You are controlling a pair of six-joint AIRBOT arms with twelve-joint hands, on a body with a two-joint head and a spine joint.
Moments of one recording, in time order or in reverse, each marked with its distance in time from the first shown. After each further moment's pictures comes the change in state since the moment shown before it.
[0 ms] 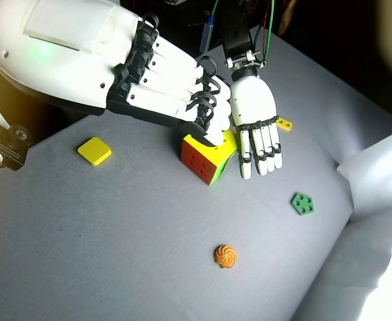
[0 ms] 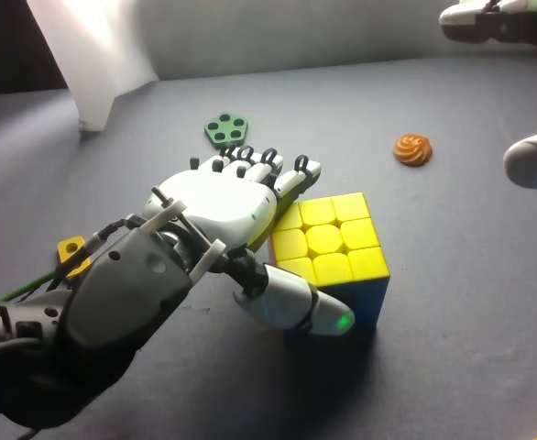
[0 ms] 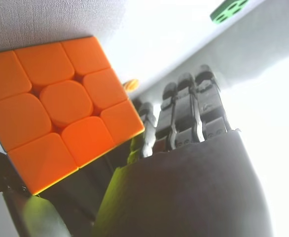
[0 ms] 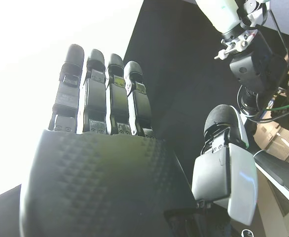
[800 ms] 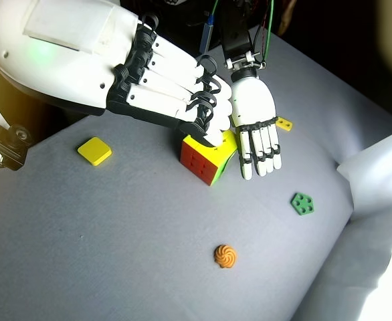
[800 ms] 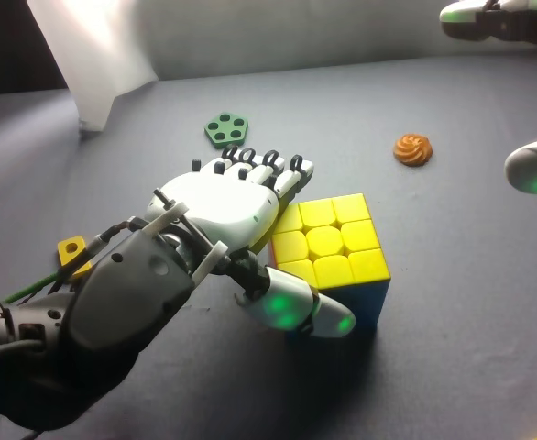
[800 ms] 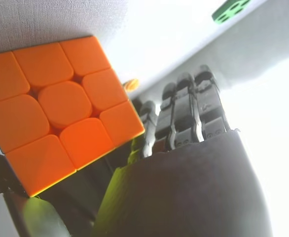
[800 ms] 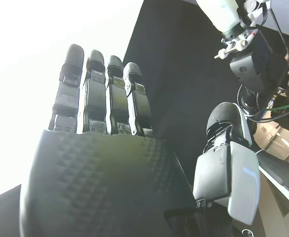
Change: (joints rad) left arm 0.002 -0.005 0.000 -0.001 -0.003 -0.003; right arm 0.000 0.000 0.000 0.000 0.000 0.000
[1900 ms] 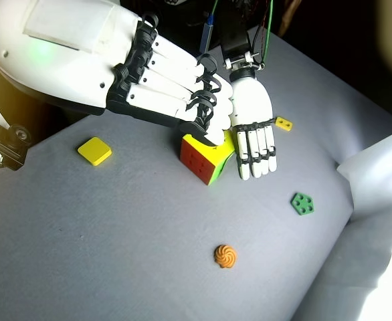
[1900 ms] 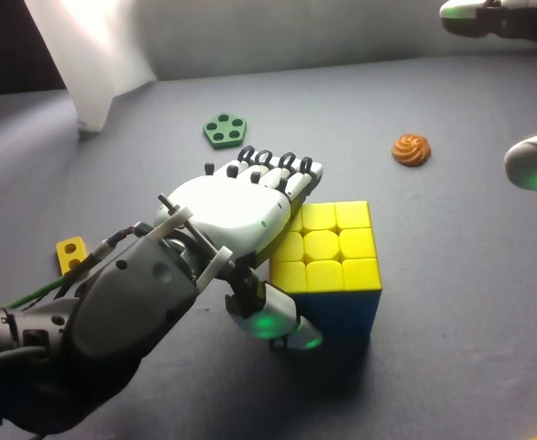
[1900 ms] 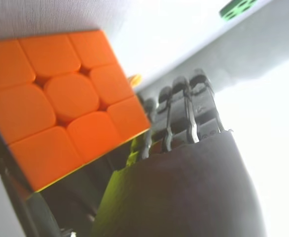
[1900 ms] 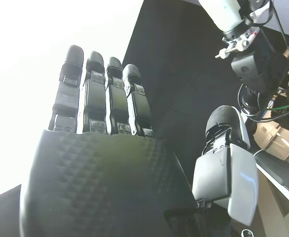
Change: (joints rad) left arm 0.014 -0.007 0.004 0.021 0.011 -0.024; right arm 0.000 0.000 0.000 0.000 0.000 0.000
